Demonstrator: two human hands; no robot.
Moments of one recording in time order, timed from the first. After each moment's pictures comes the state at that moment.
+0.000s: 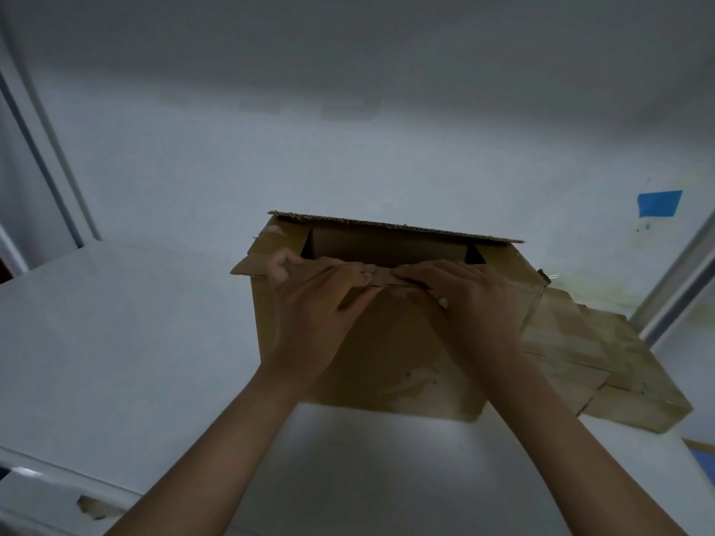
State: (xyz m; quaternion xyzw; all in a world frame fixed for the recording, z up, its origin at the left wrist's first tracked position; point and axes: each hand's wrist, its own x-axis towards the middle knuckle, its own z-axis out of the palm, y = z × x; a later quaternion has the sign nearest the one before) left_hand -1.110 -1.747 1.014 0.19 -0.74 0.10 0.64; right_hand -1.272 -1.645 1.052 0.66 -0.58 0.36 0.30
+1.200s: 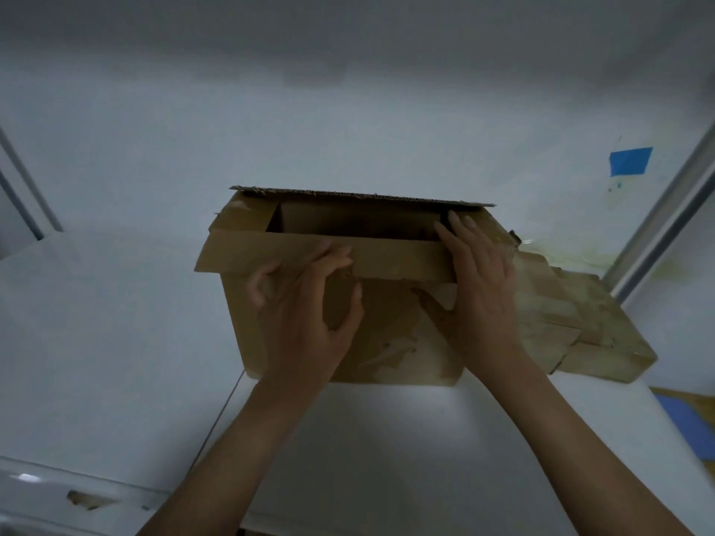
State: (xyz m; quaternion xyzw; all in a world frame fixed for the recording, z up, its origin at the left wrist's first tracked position) left_hand -1.118 -1.694 0.998 0.27 -0.75 0.02 0.60; right_hand -1.308 -1.622 1.011 0.59 -0.68 0.35 0.26
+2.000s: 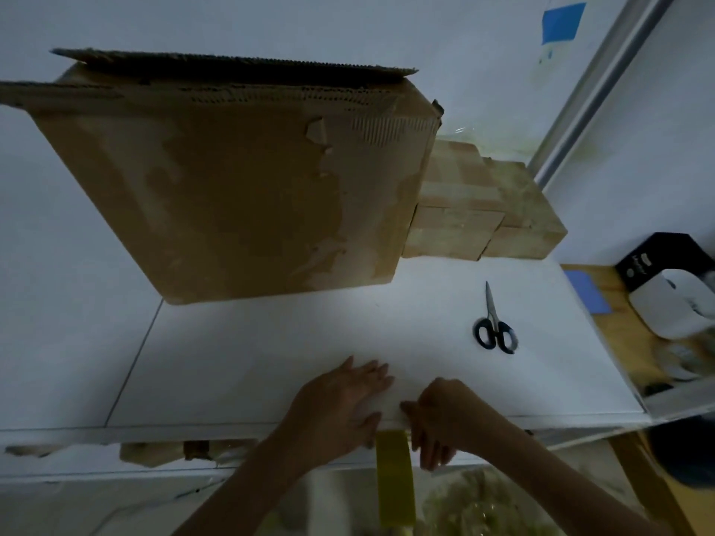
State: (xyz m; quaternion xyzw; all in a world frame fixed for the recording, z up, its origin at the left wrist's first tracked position) left_hand -1.127 -1.588 0.813 0.09 -0.95 -0.24 0.16; right_hand -1.276 -1.462 0.881 0.28 -0.81 0.11 -0.51
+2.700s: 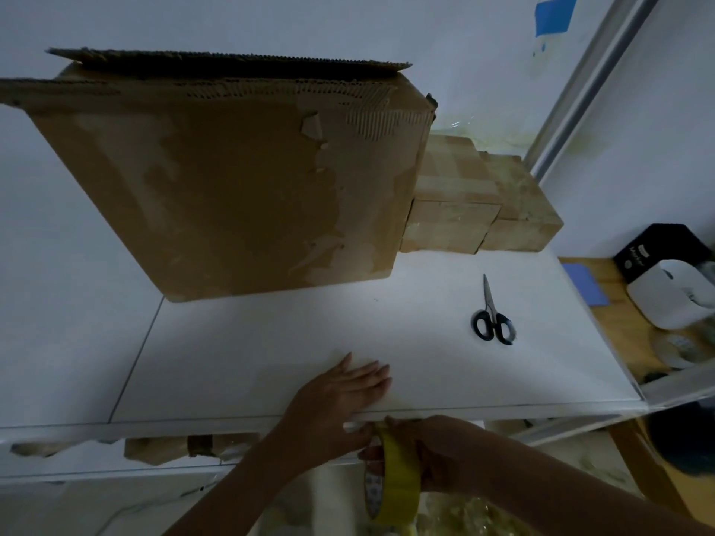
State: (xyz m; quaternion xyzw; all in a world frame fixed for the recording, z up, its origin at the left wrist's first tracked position) left_hand -1.123 -1.595 0.779 0.00 -0.96 -0.21 0.18; right_hand -1.248 -1.442 0.864 -0.06 -0.60 0.39 -0.70
